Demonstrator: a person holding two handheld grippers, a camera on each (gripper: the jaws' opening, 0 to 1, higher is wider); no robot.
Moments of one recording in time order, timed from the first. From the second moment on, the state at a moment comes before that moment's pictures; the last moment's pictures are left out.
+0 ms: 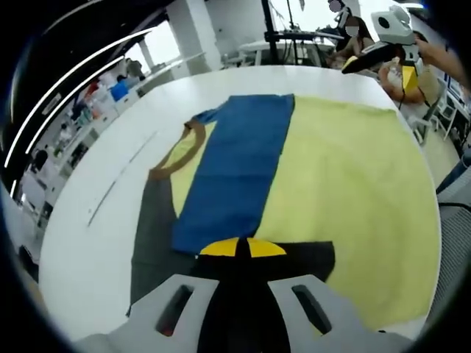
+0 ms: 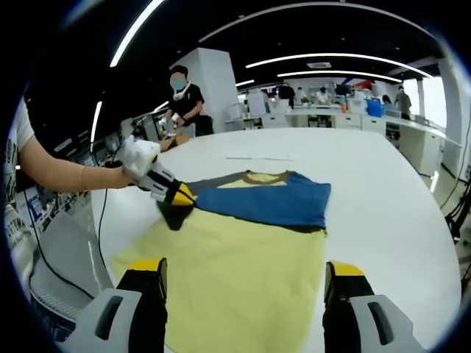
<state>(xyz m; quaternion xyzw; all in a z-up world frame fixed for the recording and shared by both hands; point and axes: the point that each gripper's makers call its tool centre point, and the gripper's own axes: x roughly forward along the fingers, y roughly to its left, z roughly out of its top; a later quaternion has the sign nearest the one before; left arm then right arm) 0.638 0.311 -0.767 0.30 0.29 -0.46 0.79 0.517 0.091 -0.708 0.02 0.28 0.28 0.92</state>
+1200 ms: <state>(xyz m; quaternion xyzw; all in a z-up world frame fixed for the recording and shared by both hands) 0.639 0.484 -0.709 0.18 0.28 -0.14 0.93 0.520 0.112 -0.707 0.02 0.27 0.31 0.91</state>
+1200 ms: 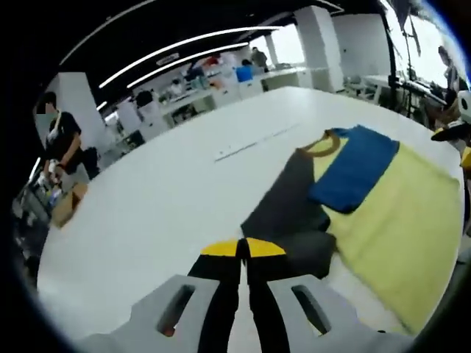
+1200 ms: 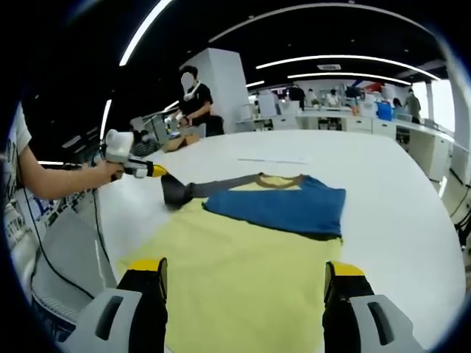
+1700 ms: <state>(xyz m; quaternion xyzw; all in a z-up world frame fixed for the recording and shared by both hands) 0.600 0.501 -0.764 0.14 0.35 -0.10 0.92 0.519 0.111 -0.707 0.02 0.28 0.31 0.91</state>
